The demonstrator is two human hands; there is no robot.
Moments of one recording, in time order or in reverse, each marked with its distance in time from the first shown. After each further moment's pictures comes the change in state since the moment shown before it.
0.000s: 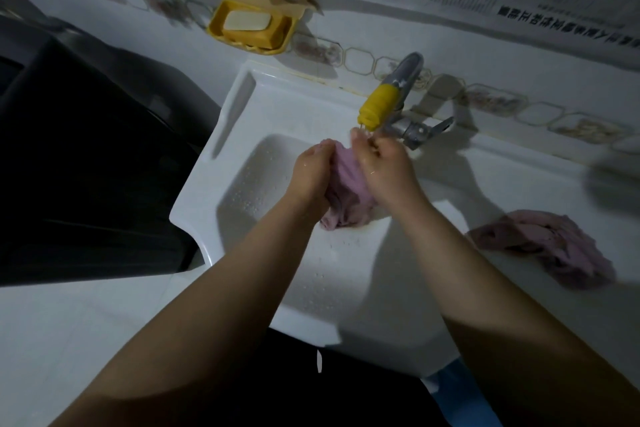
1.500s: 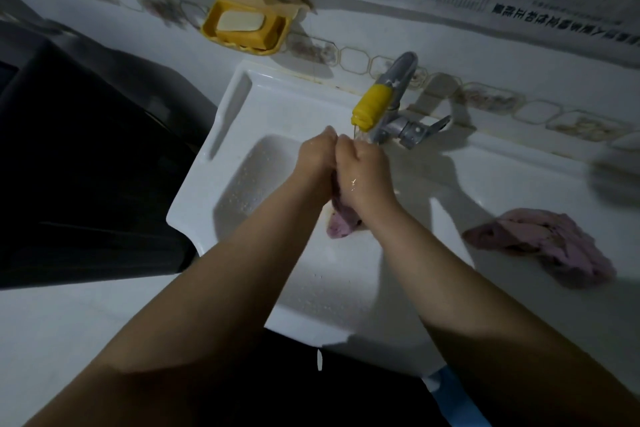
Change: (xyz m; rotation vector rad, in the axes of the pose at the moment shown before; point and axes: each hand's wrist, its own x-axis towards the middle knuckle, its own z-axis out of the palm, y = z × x) left_hand 0.012 0.014 0.018 0.038 -0.024 -0.108; right_hand 0.009 0.003 0.022 -0.015 0.100 0.059
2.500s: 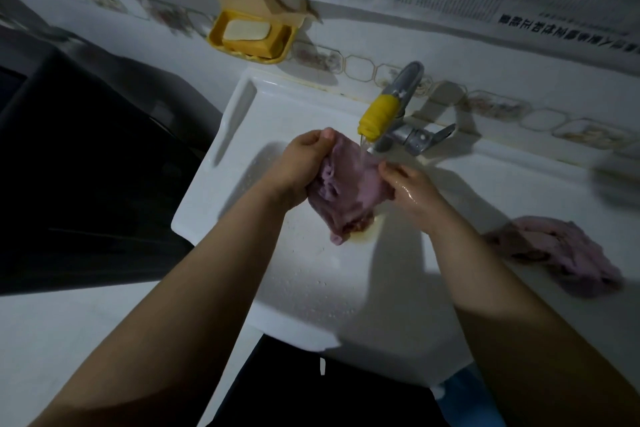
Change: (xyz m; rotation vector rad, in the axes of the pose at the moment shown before) left_hand 0.005 0.014 -0.044 0.195 -0.213 0.191; right_hand 0.022 0.061 -0.040 0.378 -0.311 0.264
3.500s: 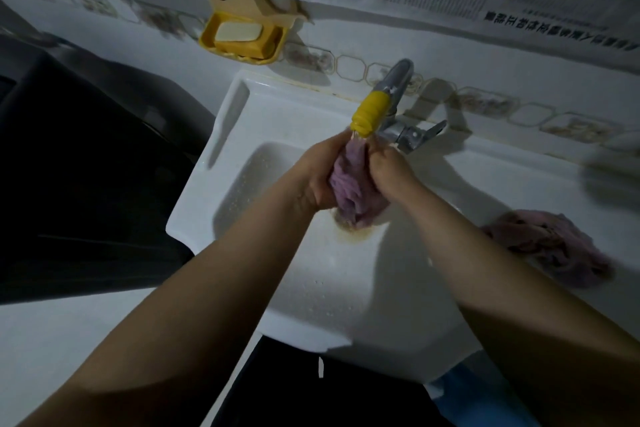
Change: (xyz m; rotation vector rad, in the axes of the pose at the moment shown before) left_hand -0.004 0.008 0.036 -0.482 -0.266 -0.418; right_hand 0.000 -0.037 0.028 -0.489 0.140 -0.056
